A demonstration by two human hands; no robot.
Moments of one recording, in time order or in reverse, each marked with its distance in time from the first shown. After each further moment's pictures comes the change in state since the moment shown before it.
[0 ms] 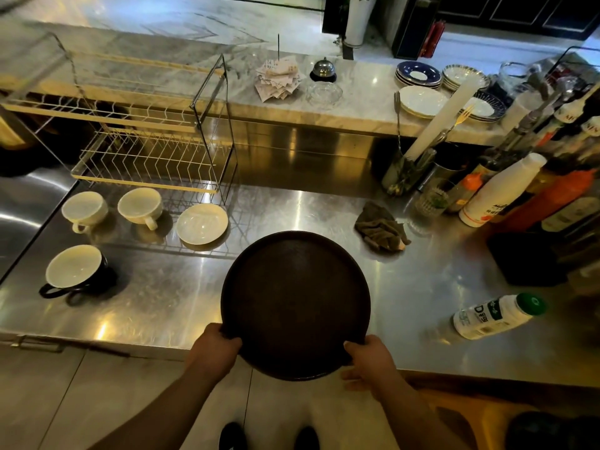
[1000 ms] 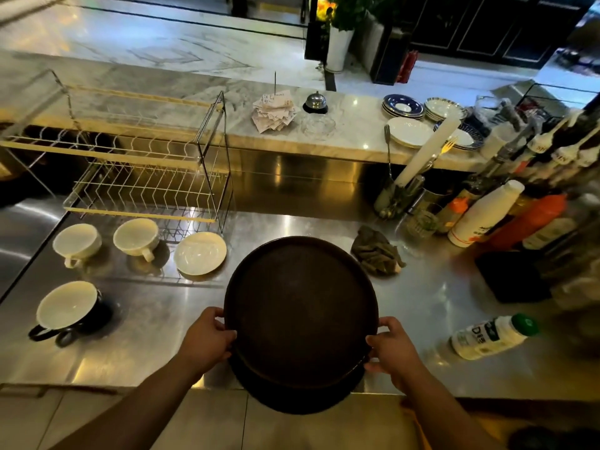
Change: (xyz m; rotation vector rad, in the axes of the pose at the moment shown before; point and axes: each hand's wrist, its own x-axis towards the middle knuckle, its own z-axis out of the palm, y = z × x) left_hand 0.050 0.048 -0.059 -0.181 -0.063 0.150; right_hand -0.002 -0.067 -0.038 0.129 0.085 -0.157
